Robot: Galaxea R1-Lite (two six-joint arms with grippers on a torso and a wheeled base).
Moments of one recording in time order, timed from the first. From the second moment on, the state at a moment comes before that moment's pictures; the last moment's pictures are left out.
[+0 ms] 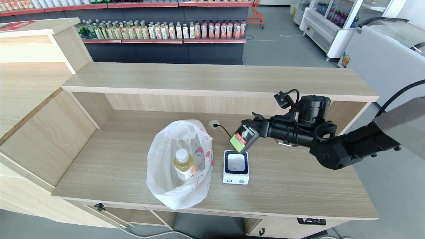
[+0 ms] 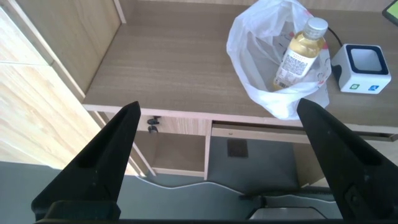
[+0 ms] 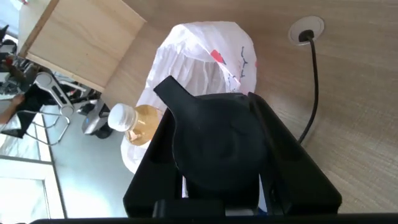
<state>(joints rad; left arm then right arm) 0.00 0.00 0.00 0.00 0.00 0.00 0.34 2.10 -1.14 -0.87 0.54 0.30</state>
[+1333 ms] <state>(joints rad) 0.00 0.00 0.00 0.00 0.00 0.01 0.41 2.35 -1.38 -0.87 0.45 0.07</state>
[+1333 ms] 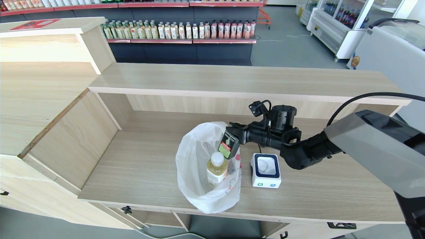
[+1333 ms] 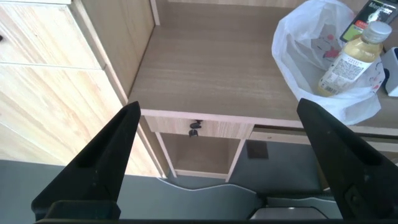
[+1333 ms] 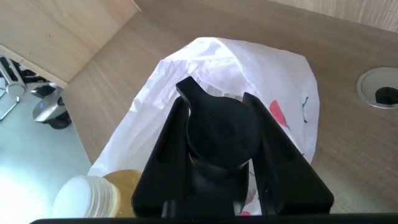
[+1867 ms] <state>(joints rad) 0.00 0.00 0.00 0.00 0.00 0.01 0.43 2.49 -1.51 -0.87 0.42 -0.02</state>
